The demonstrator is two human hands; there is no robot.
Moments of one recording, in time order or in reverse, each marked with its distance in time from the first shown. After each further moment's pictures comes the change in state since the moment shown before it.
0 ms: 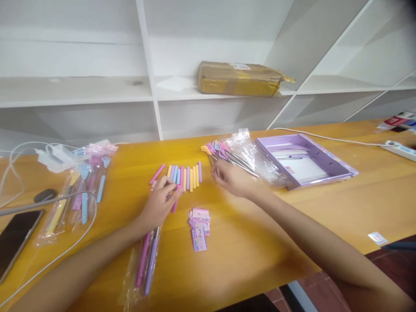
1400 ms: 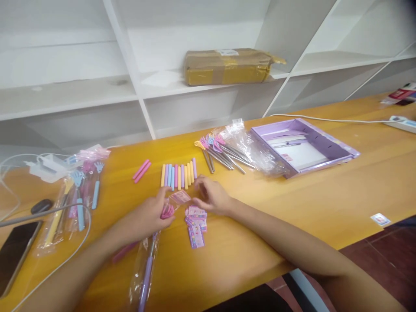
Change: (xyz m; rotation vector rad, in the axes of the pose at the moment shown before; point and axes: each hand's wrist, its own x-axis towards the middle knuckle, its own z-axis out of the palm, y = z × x) left_hand -0.011 0.028 -0.031 0.178 -0.527 -0.267; right_hand -0.030 -0.031 0.088 0.489 0.188 -0.148
